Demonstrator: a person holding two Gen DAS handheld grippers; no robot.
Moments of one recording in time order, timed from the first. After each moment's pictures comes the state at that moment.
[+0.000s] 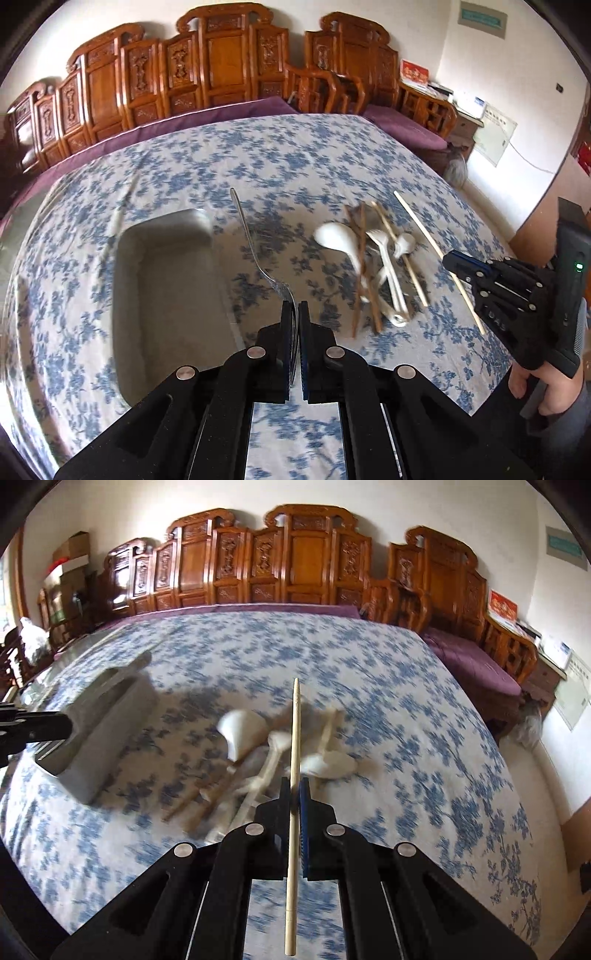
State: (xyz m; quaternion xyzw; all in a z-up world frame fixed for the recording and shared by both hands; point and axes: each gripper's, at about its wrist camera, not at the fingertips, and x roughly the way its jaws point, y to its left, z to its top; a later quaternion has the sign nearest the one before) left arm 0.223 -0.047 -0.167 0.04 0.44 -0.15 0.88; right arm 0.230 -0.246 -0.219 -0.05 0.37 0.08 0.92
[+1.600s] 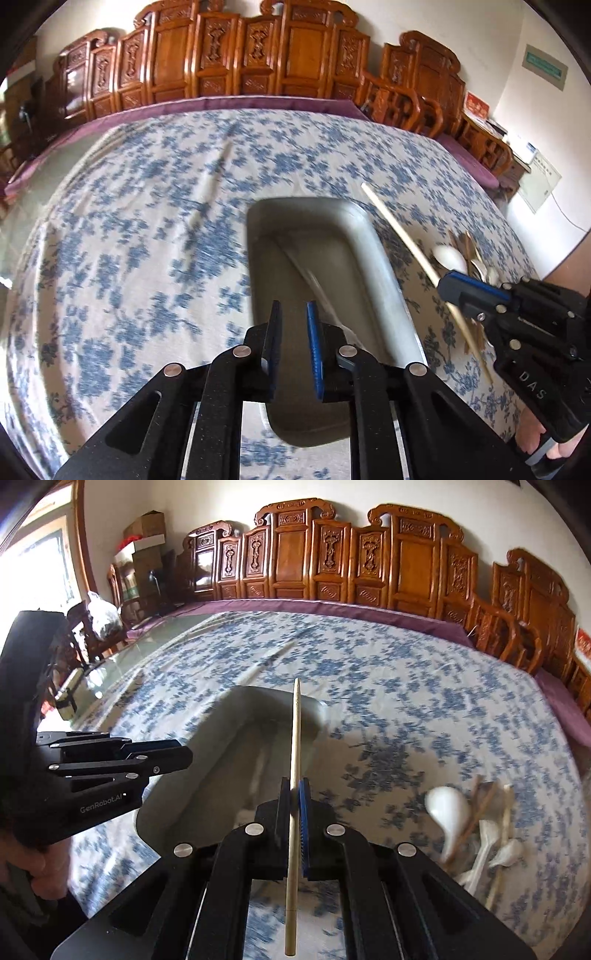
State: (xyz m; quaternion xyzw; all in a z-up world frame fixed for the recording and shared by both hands) left arm 0.262 0.083 -0.195 -0.03 0.45 -0.07 0.89; right arm 0.280 -0.065 -0.205 -0.04 0.40 0.23 0.89
